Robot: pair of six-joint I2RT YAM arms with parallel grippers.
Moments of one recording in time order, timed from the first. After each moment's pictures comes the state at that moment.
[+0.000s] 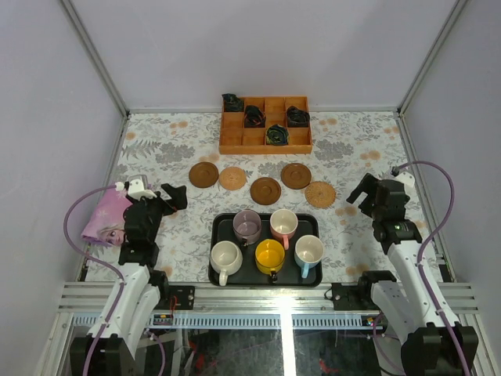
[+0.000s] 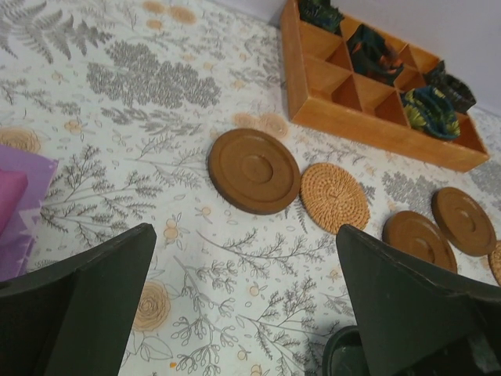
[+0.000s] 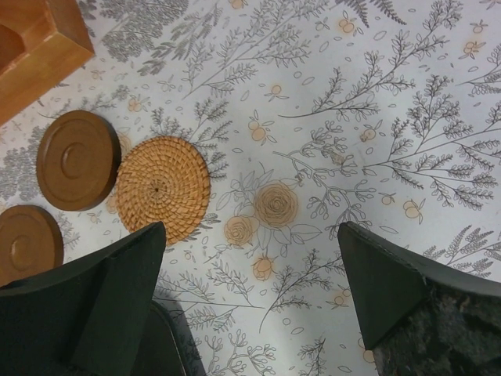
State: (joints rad) left arm -0.01 0.59 0.19 0.29 0.06 -0.38; right arm 0.03 0.77 0.53 -0.36 0.20 0.51
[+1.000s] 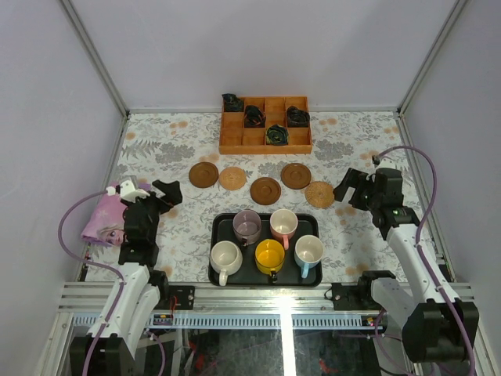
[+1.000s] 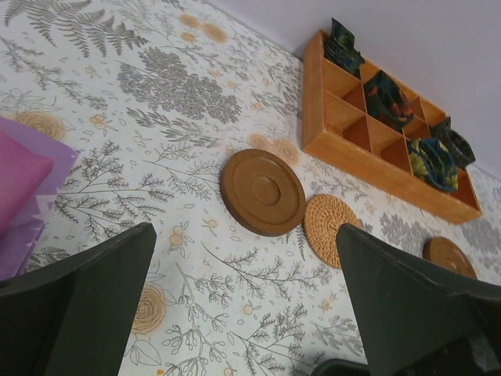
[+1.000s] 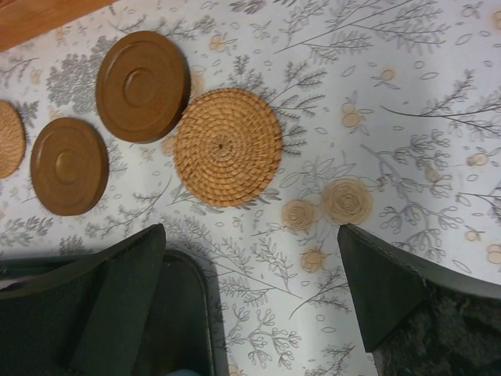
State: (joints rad) left arm -0.01 0.61 0.19 0.30 -0.04 -0.50; right arm 0.03 0.93 0.62 -0.35 -0.11 0.36
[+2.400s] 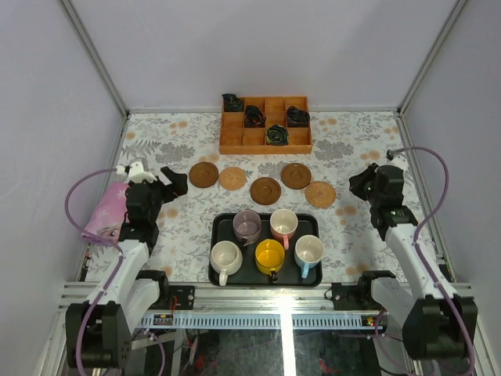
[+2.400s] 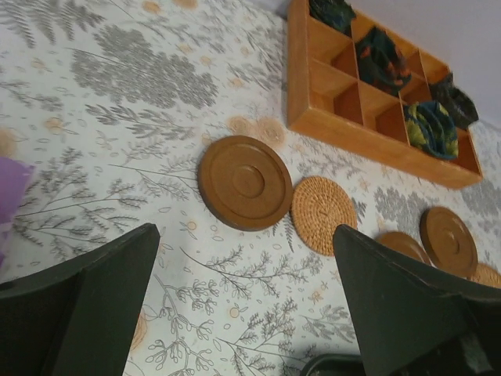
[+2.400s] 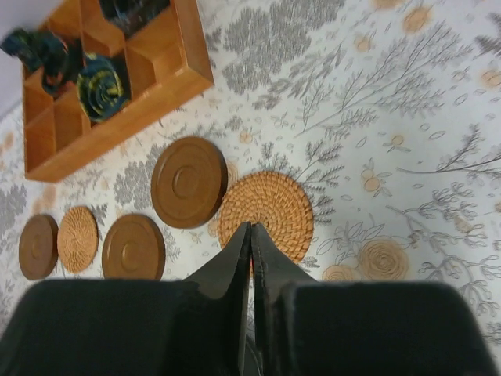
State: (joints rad) left arm -0.01 0.84 0.35 0.28 0.04 -0.46; right arm 0.03 0.90 0.57 -0.11 0.01 0.59
